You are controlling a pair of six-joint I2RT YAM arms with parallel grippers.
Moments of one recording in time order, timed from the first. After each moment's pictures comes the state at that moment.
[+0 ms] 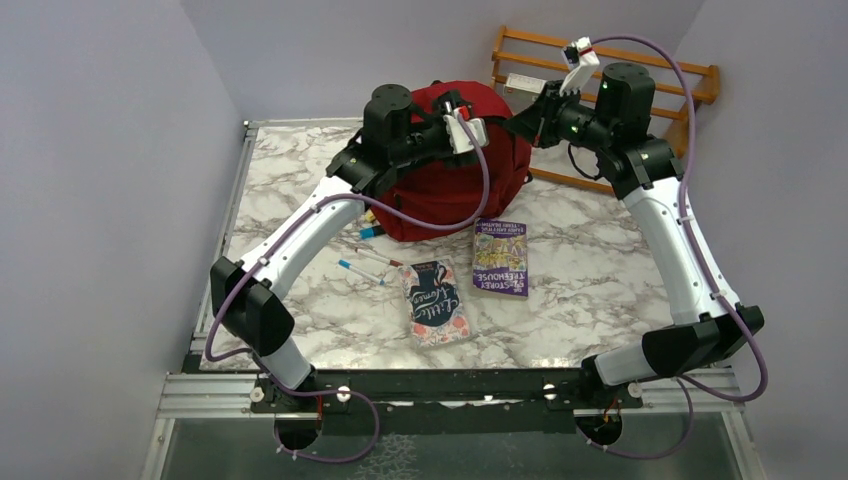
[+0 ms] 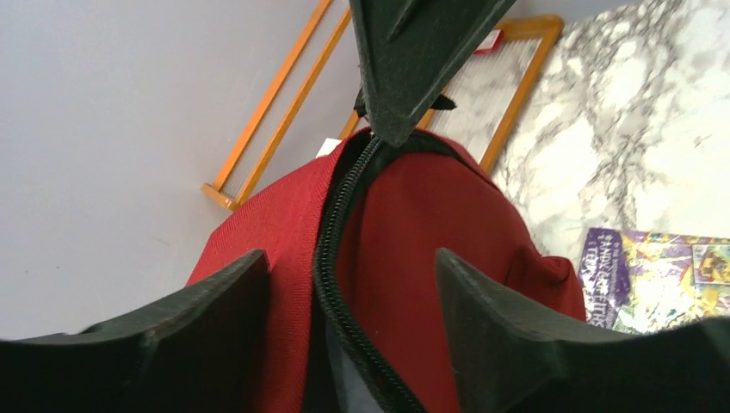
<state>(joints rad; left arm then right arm) -0.61 1.63 1.66 -0.10 0.53 0.73 0.28 1.45 1.71 -0.51 -0.47 0.27</state>
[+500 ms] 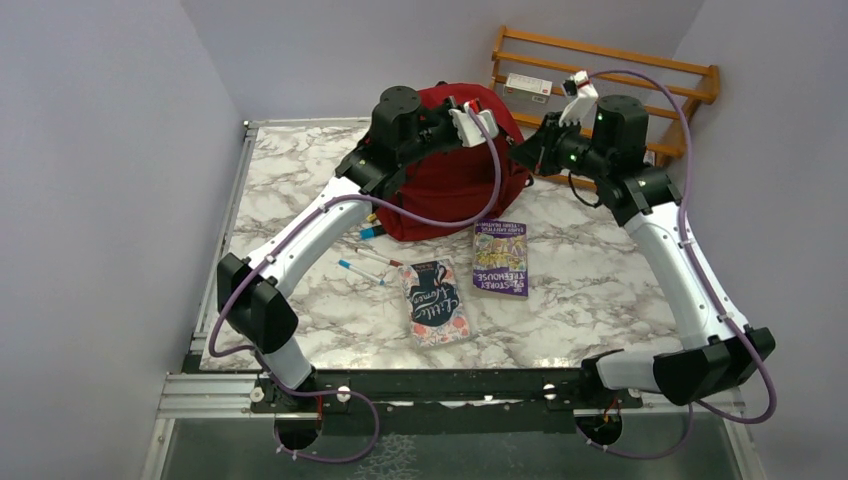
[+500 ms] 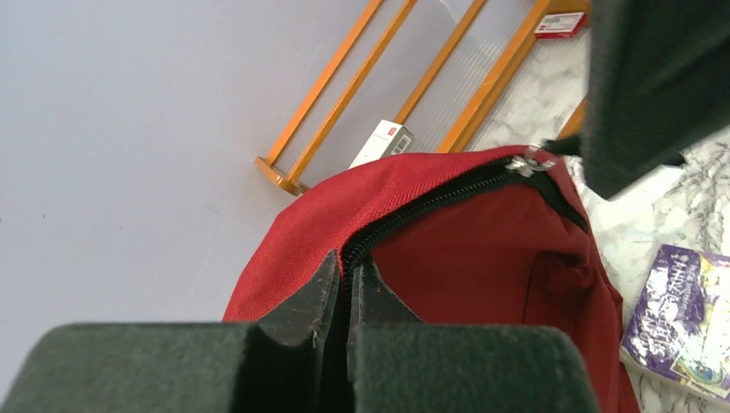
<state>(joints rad) -0.64 1.66 1.68 -0.04 0.33 0.75 0.28 1.32 1.49 -0.49 -0.41 0.28</state>
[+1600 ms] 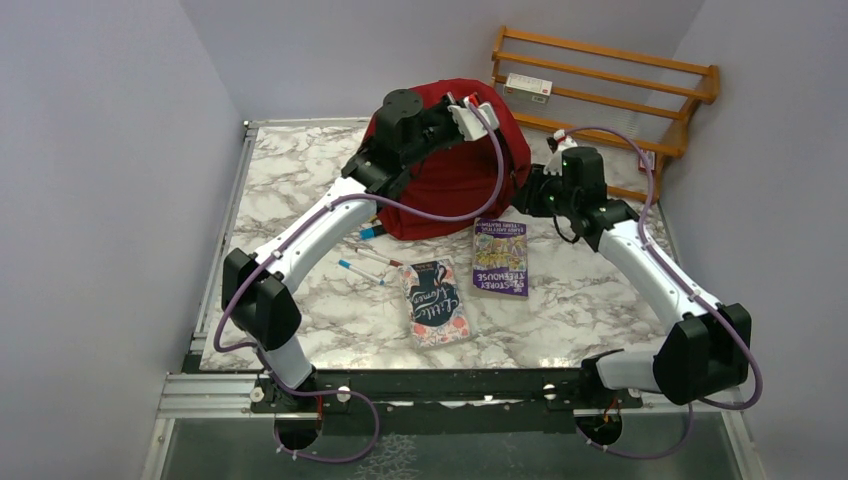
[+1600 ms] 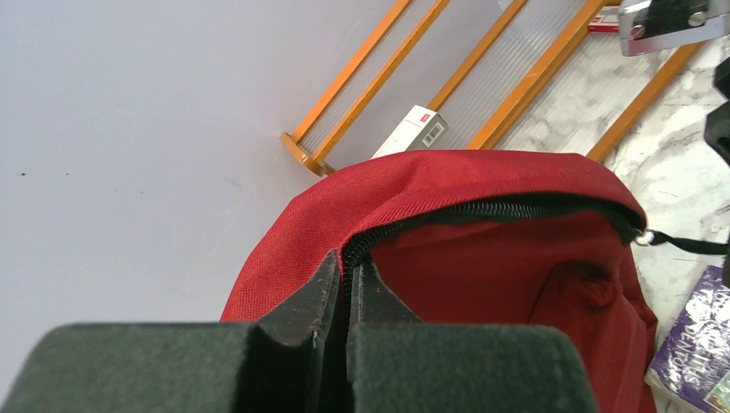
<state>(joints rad) -0.65 1.69 1.66 0.04 0.21 0.70 0.28 1.32 1.05 -0.29 -0.17 0.34</state>
